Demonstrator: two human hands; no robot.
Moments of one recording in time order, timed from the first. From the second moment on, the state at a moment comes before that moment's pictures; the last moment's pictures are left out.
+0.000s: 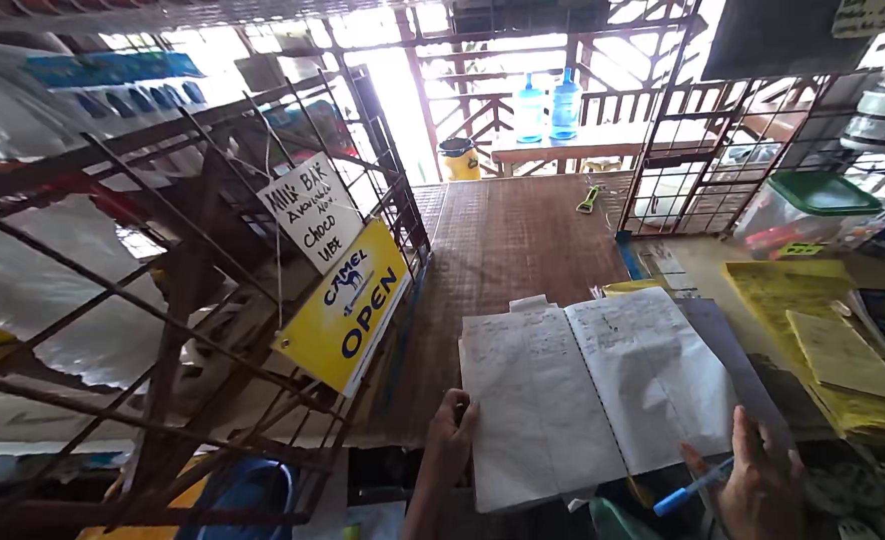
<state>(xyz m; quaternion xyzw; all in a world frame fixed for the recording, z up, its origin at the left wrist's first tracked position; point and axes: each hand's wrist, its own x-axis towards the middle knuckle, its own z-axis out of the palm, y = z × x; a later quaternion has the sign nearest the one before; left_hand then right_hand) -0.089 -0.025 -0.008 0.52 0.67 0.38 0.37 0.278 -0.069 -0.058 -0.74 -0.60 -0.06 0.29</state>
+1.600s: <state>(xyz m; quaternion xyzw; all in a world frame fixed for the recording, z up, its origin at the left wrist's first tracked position) -0.090 -0.025 -0.016 0.53 0.62 0.42 0.39 0.275 -0.063 -0.062 -0.73 -0.60 -0.10 0.30</state>
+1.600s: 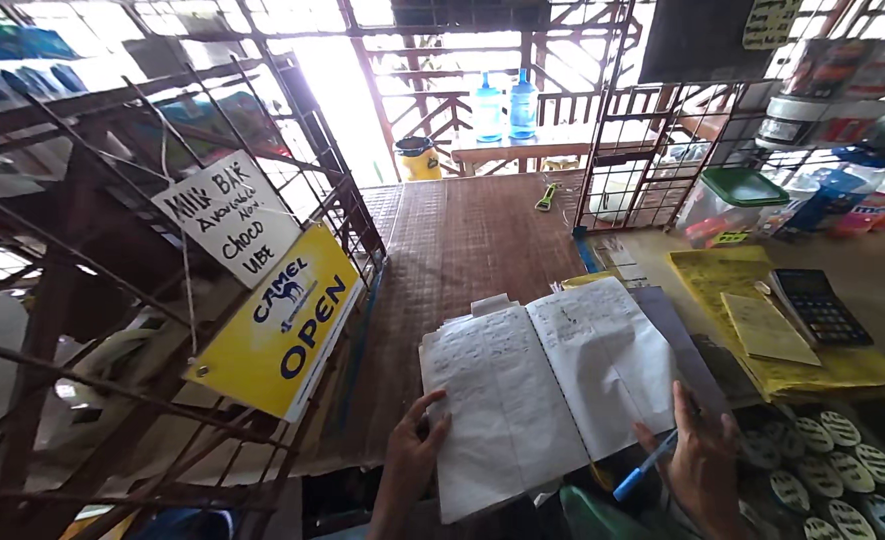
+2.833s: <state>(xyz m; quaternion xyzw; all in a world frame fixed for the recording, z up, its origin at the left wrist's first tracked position) -0.091 -0.025 -0.015 0.54 0.62 0.42 0.38 0.252 -0.056 -0.050 -0.66 -0.63 0.01 0.41</state>
